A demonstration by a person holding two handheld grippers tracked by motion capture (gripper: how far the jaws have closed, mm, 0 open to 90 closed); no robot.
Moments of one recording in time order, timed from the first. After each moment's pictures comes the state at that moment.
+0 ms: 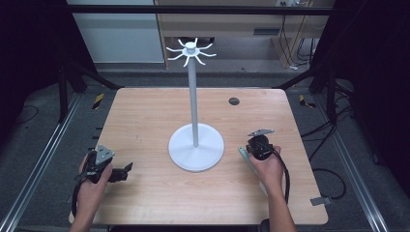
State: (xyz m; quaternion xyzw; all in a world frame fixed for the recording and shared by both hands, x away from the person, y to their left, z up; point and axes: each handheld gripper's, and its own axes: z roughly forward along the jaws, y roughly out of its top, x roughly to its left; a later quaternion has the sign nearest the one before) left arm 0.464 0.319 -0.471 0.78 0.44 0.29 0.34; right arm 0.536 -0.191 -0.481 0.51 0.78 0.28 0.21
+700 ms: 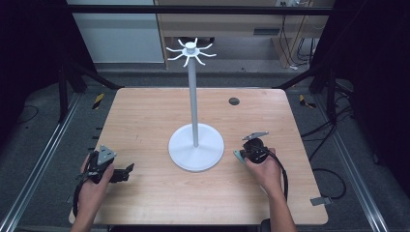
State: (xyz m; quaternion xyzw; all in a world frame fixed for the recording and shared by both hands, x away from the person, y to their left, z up) left arm 0.463 0.316 -0.472 0.79 0.43 0.28 0.33; right arm 0.527 -0.177 -0.482 0.47 0.81 0.29 0.16
